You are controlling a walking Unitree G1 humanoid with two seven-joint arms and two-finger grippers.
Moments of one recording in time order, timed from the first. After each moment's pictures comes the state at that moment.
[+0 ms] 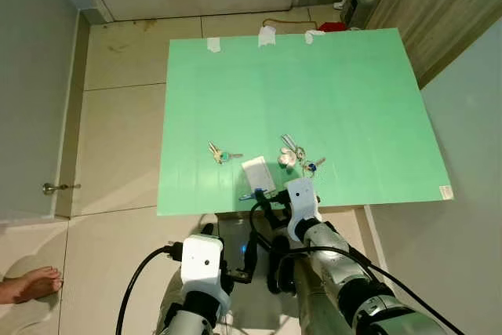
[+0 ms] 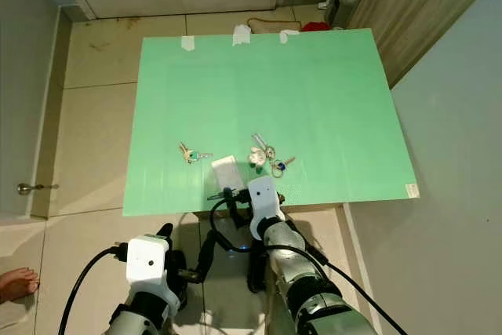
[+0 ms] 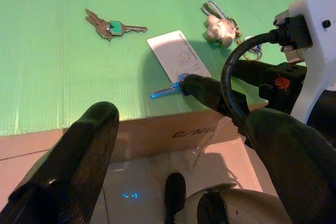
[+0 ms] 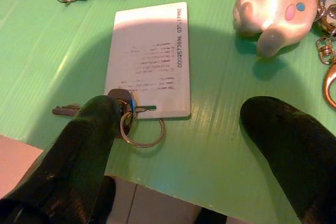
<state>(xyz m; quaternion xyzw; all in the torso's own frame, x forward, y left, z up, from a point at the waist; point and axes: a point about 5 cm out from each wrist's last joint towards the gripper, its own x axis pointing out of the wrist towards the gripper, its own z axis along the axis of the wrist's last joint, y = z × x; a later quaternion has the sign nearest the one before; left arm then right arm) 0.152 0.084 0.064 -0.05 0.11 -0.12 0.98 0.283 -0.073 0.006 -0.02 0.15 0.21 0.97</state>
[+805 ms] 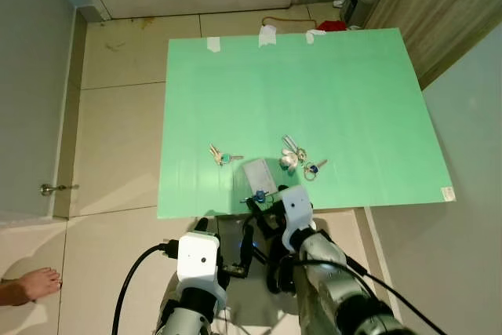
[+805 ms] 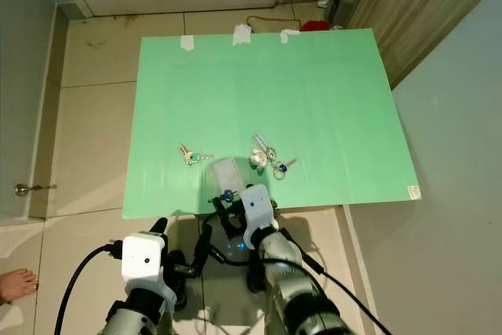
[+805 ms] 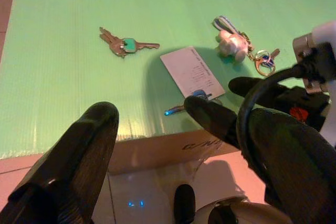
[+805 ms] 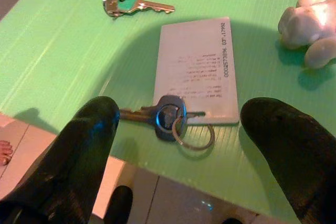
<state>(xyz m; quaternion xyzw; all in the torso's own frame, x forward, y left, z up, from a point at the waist) 0.156 0.088 0.068 -0.04 0.09 -0.11 0.99 0.265 -0.063 0.005 -0.01 0.11 0.25 0.96</state>
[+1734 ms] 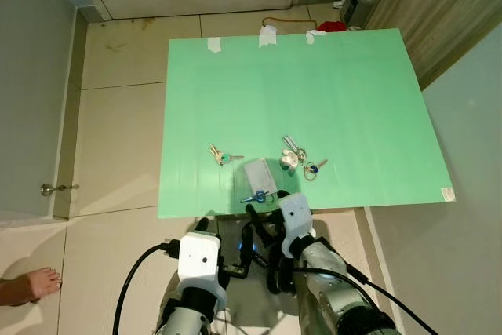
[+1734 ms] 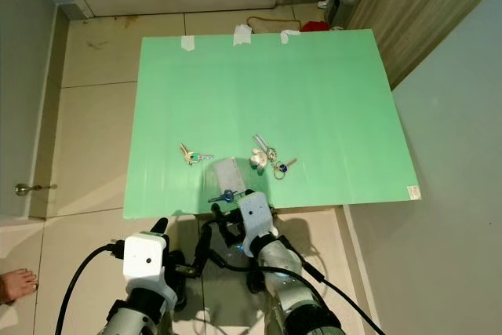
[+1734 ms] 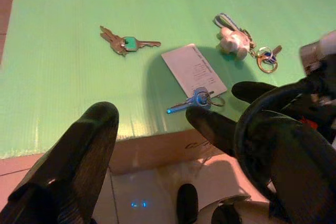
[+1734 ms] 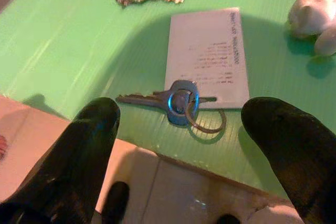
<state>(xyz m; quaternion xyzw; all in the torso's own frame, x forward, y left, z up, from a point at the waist) 0.157 0.089 0.065 -0.04 0.09 -0.11 0.99 0.256 -0.058 0.001 -0.03 0.11 0.25 0.96</state>
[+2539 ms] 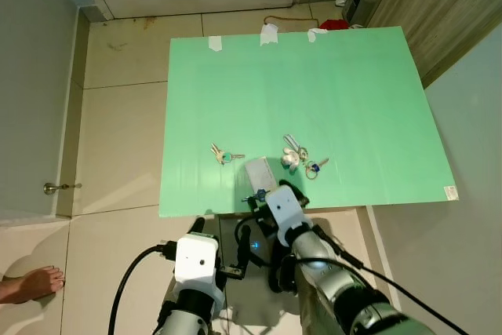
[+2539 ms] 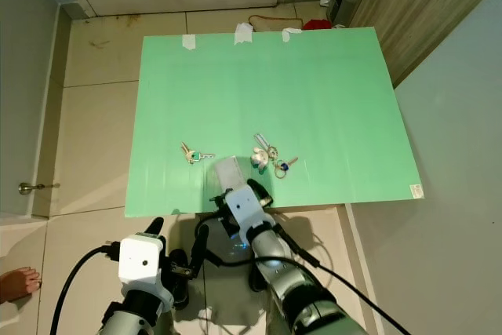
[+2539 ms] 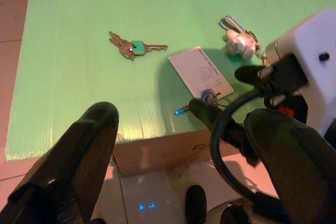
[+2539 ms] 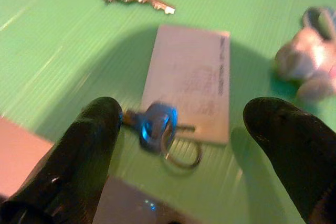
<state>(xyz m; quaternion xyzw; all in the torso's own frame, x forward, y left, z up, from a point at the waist) 0.154 0.091 0.069 -0.03 0.09 -0.11 0.99 0.275 -0.055 0.010 -0.15 0.08 0.22 0.96</state>
